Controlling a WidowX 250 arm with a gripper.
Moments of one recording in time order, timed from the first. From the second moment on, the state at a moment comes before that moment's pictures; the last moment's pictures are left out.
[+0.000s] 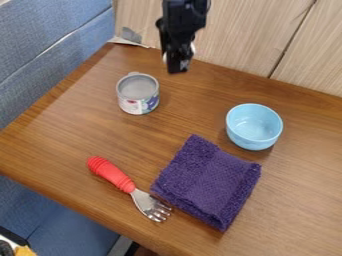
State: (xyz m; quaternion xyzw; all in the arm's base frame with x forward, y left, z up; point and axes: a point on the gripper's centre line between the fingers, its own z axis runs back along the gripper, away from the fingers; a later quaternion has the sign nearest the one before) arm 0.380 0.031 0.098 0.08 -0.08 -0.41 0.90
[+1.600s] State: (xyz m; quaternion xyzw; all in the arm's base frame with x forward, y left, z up) arm 0.439 0.096 0.018 0.05 0.00 -0.34 0.94
